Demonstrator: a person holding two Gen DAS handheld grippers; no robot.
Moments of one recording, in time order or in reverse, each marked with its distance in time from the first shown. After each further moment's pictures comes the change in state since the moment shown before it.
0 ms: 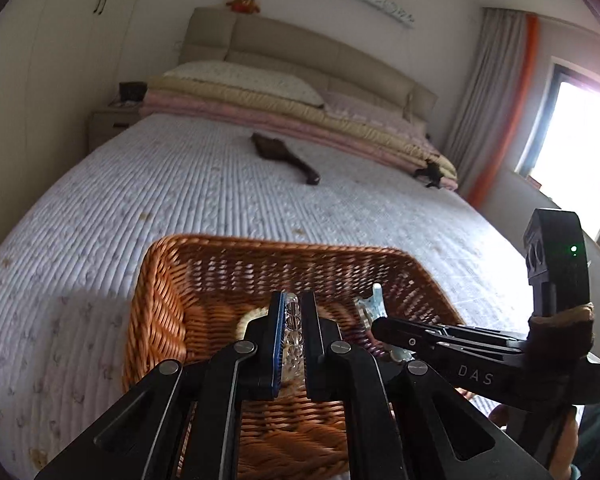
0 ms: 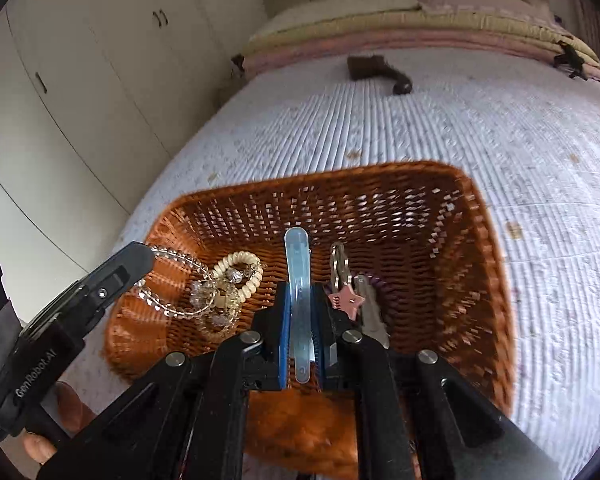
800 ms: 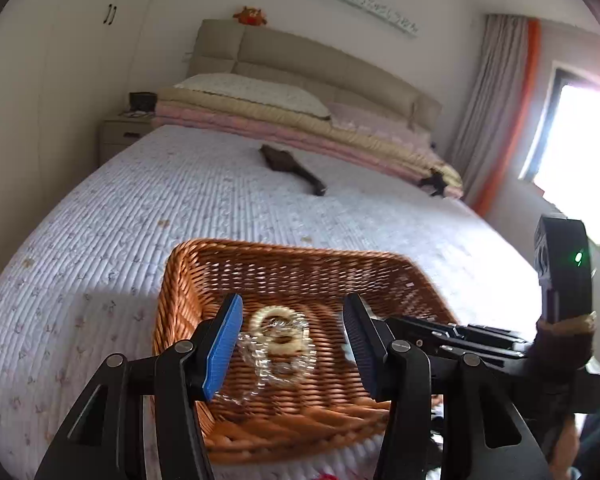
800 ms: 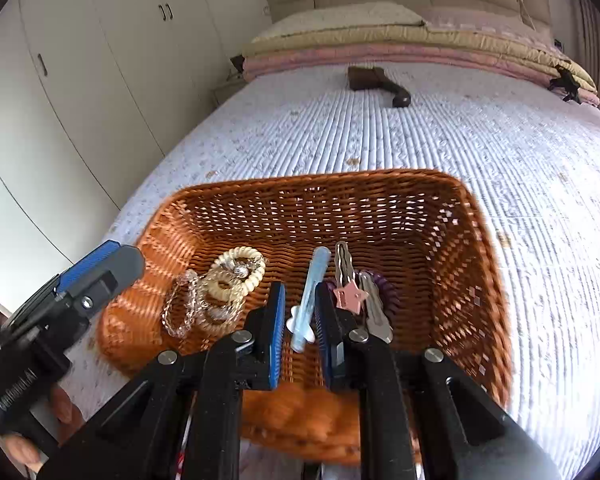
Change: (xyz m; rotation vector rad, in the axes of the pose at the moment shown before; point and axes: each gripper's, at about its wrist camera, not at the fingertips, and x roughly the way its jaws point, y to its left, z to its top) left arm -0.042 -0.003 -0.002 0.000 -0.061 0.007; right arm -0.032 0.014 -0.013 -0.053 -0.061 -0.050
